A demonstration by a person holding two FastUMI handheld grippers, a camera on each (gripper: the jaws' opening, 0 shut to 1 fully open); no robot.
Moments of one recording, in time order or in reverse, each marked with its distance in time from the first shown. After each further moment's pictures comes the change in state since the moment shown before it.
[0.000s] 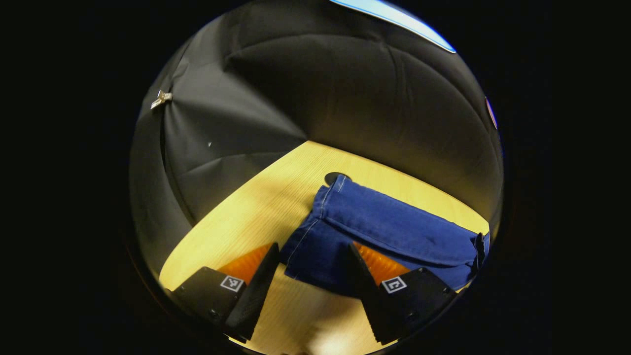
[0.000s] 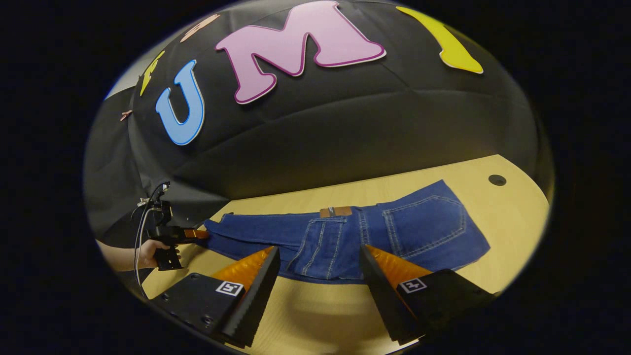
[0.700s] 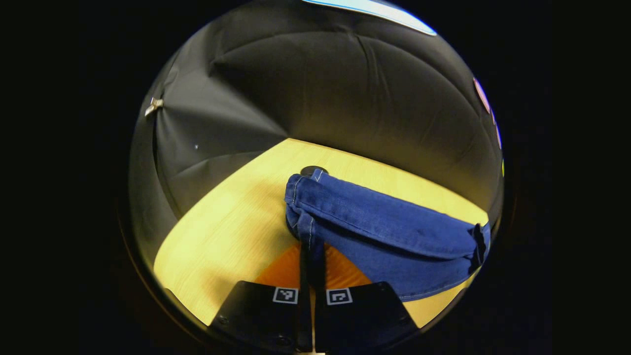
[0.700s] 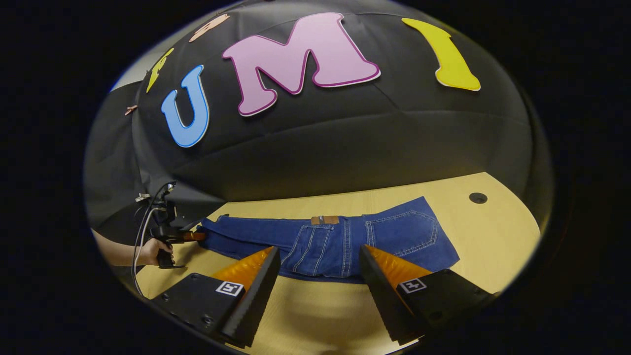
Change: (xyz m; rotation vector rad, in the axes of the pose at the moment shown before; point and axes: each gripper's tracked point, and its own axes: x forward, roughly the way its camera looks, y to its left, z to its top) left arm -0.002 -0.037 -0.011 0.016 0.009 -0.109; right arm -0.033 -0.023 0.019 -0.060 -0.036 -0.035
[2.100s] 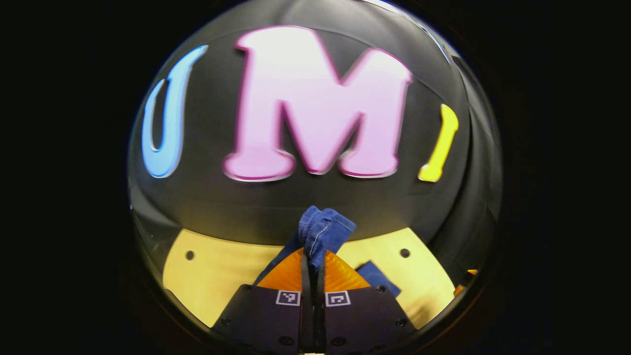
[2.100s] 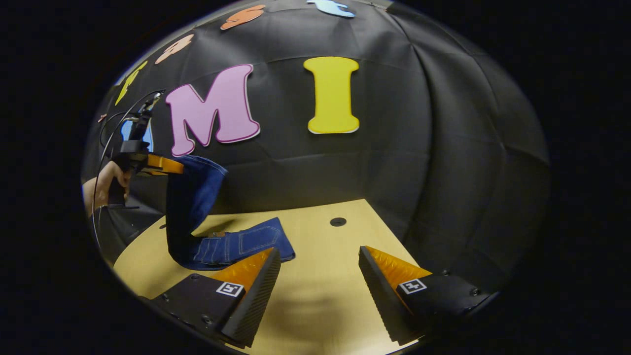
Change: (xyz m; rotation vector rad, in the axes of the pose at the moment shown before) left arm -0.234 -0.465 0.070 0.341 -0.166 -0.449; right arm -0.225 -0.211 0.068 -0.016 -0.104 -0.395
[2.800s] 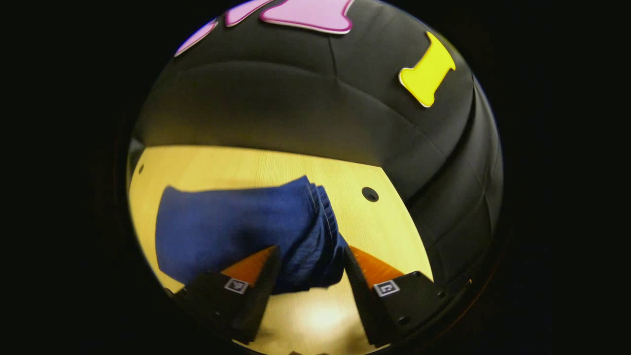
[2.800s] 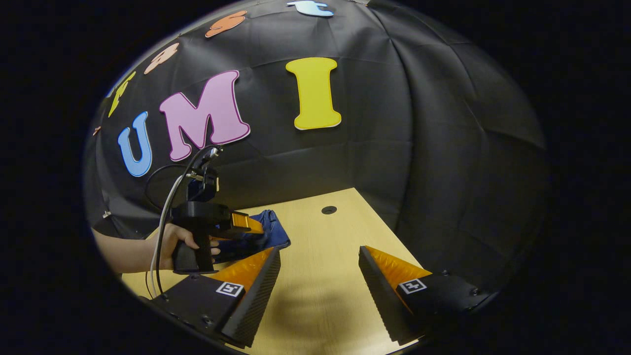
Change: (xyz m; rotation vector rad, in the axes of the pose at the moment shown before) left arm 0.056 -0.117 -0.195 -0.220 0.341 -0.065; right arm -0.035 -0.012 -0.009 0.053 0.033 -0.015
